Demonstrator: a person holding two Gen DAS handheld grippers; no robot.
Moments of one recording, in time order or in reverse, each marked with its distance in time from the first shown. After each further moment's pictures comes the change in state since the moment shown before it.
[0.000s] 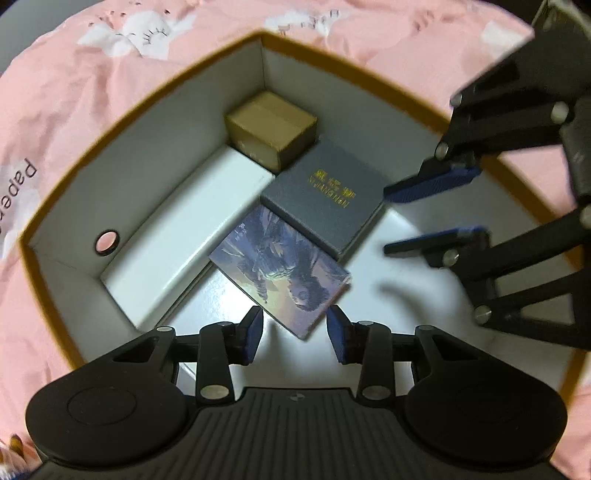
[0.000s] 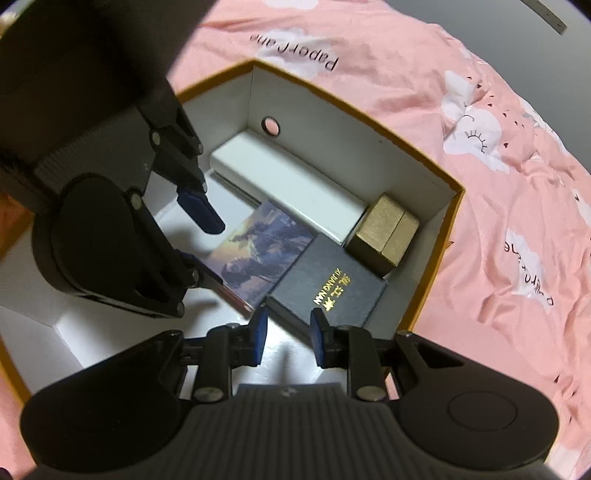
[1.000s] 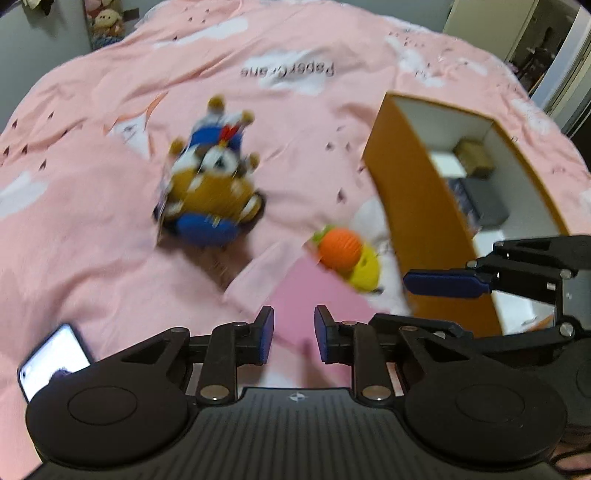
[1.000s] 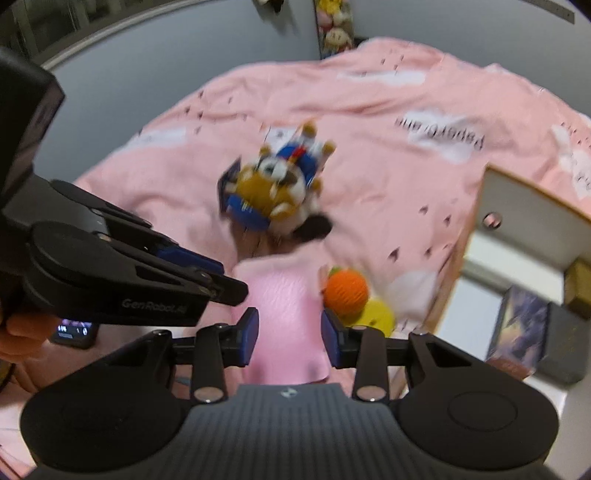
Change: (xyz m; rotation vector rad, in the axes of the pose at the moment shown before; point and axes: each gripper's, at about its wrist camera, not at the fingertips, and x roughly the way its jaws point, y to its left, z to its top) left arm -0.129 0.060 -0.207 -0.691 -0.171 0.205; right arm -0.029 0.184 0.054 0.146 -0.218 0.282
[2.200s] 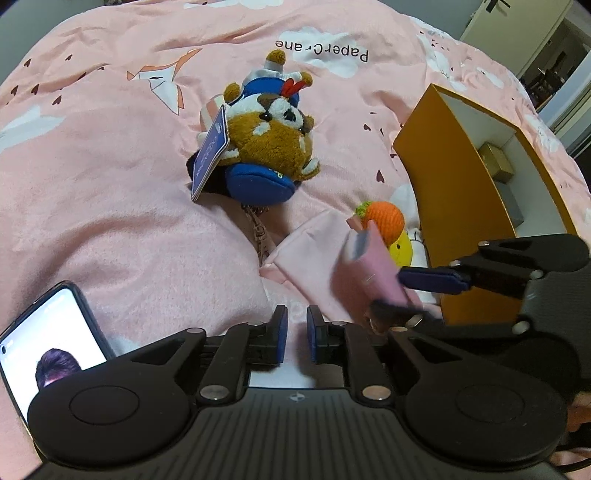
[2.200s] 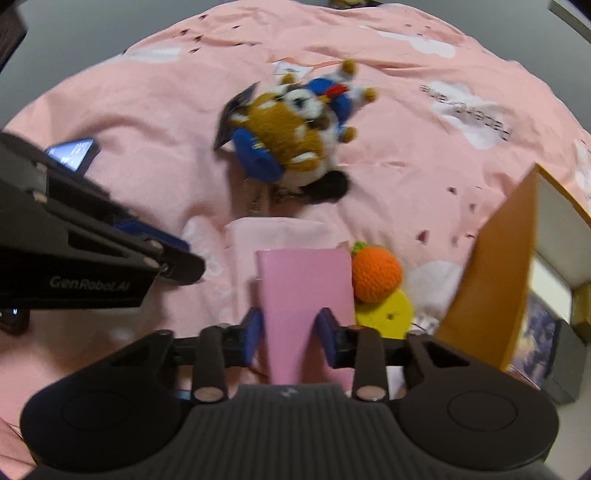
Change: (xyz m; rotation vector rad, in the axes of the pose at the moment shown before) left arm 0.015 0.047 -0.017 -0.105 0.025 -0.069; right arm 0.060 0.031 0.007 -0.115 0.156 -0.155
